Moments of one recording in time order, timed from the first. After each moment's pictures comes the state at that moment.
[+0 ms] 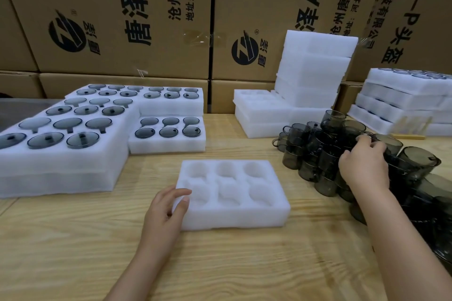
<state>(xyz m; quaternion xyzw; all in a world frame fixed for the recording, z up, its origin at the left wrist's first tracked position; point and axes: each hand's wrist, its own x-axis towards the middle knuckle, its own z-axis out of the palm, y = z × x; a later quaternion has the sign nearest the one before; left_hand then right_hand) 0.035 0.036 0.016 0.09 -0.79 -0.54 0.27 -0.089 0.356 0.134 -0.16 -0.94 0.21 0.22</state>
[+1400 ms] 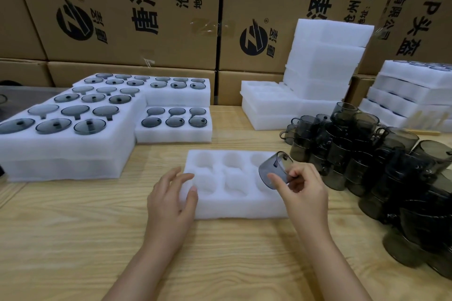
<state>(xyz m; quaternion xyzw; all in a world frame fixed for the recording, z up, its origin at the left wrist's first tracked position) 0.047 0.049 0.031 0.09 -0.86 -0.39 0.32 -0.030 0.267 0.052 0.13 -0.78 0.55 0.29</state>
